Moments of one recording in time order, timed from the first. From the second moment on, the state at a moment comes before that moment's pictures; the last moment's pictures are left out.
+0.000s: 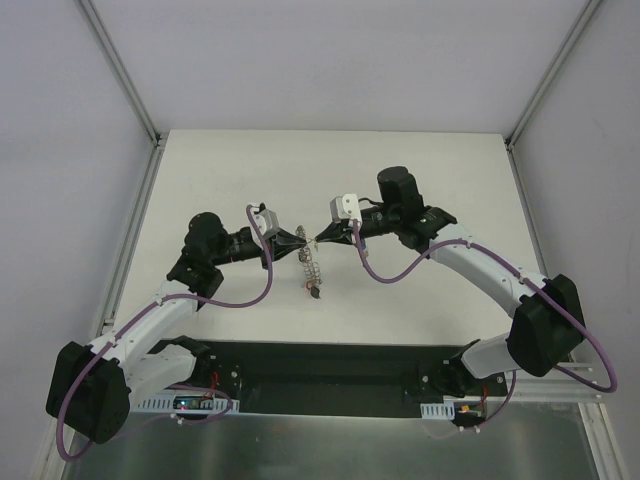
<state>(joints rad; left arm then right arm) -0.42 0.99 0.55 0.38 0.88 0.10 0.65 1.43 1.12 -0.19 -0.98 -0.75</state>
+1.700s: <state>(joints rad) -0.45 1.00 0.55 0.37 0.87 0.11 0.65 1.43 1.16 -0.28 -0.99 -0.80</state>
